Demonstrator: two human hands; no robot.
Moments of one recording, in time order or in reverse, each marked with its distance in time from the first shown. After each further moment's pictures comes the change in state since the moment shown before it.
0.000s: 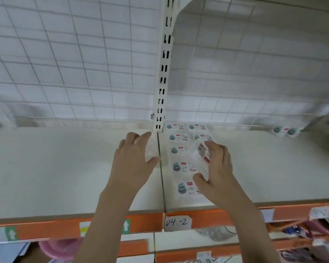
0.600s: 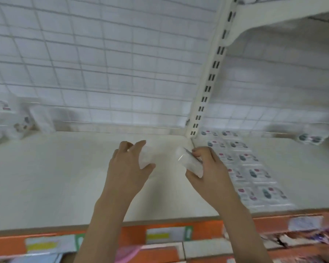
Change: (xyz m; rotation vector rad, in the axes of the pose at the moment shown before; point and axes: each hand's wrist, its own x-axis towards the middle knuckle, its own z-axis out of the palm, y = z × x) left_hand -0.004 -0.124 -0.064 -0.064 -0.004 -0.073; right_hand 0.039 -0.107 0.091 -0.117 0.083 -0.020
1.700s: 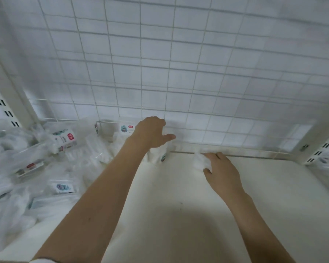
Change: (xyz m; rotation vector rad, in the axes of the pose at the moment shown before) left_hand 0.173 -0.256 -0.195 0.411 -0.243 0.109; right_hand 0.122 -0.219 0.215 -0.278 -0.232 0.141
